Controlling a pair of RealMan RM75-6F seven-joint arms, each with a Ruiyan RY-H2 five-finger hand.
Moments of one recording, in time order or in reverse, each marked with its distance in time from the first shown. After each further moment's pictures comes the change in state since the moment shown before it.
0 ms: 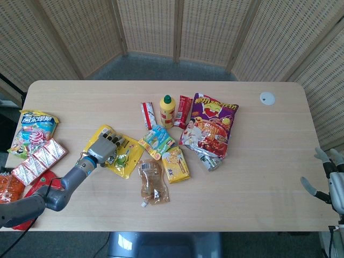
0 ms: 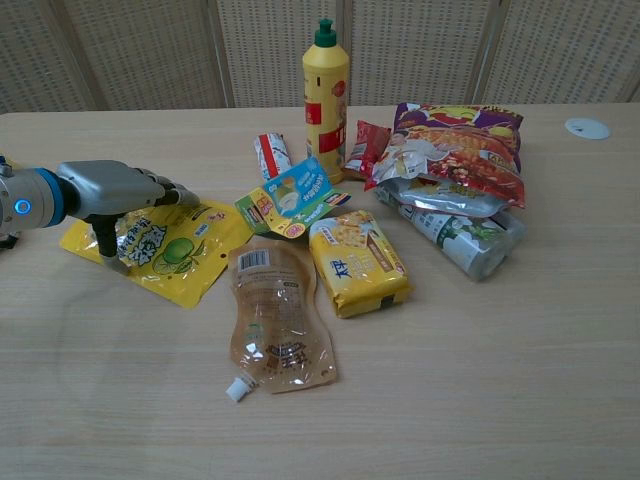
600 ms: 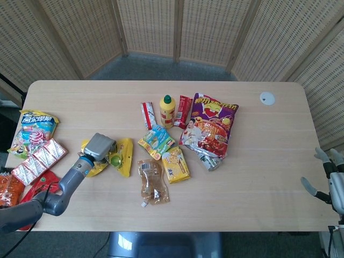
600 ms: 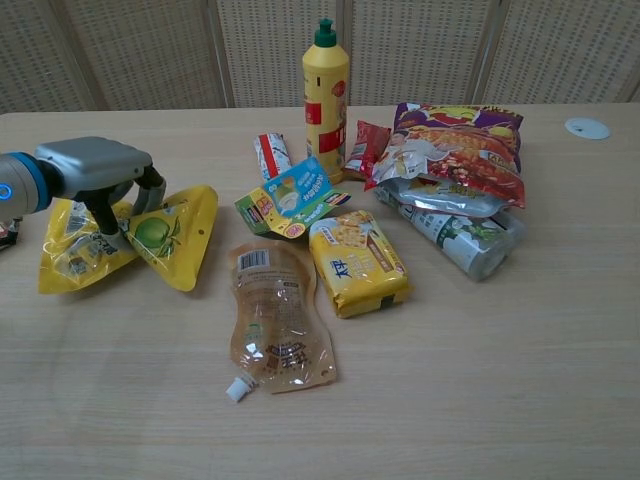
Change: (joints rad) left arm 0.071 0.013 -0.060 -0.037 0.034 0.148 -0.099; right arm -0.001 -0.009 0.001 0.013 -0.008 0.004 0.014
